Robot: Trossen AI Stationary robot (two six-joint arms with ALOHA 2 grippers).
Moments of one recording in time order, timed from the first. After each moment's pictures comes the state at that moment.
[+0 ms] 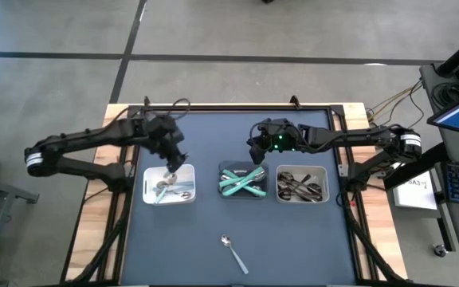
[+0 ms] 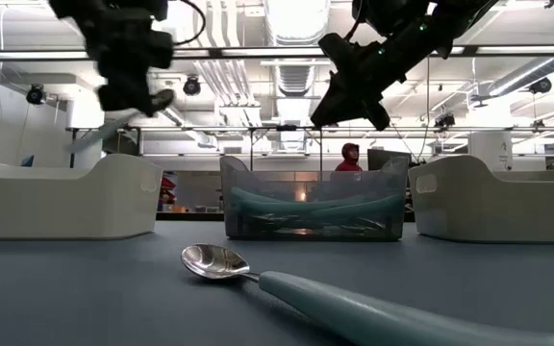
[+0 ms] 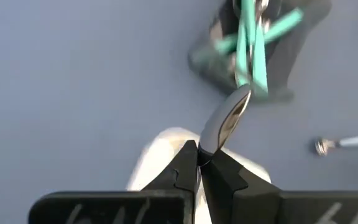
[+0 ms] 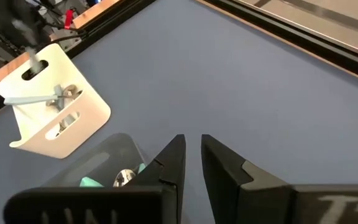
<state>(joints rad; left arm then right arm) 0.36 1.09 0.92 -0.81 0.22 -0.29 -0.23 1.43 0.93 -0.06 0.08 0.44</state>
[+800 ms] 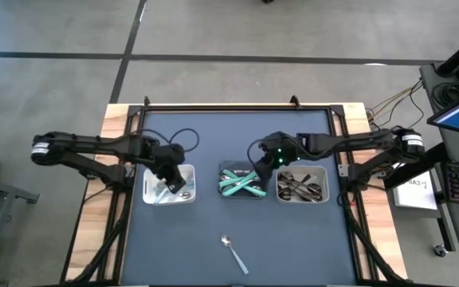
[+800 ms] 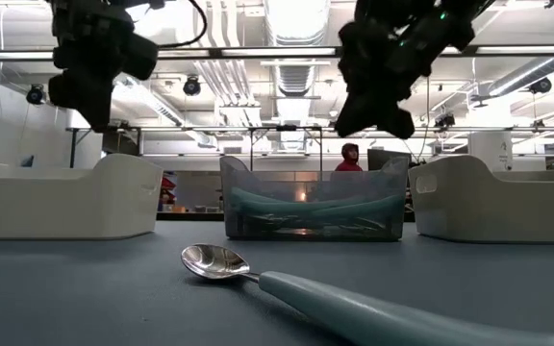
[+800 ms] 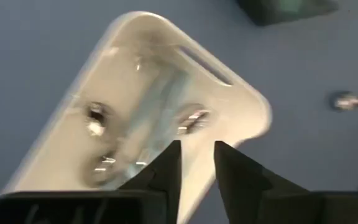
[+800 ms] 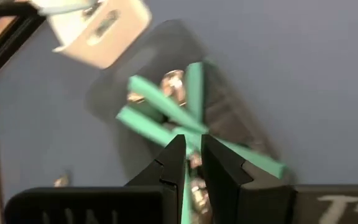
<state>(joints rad) 0.03 1.15 0.92 -0.99 0.09 -0.71 -0.14 1.41 0.93 -0.29 -0.11 0.59</state>
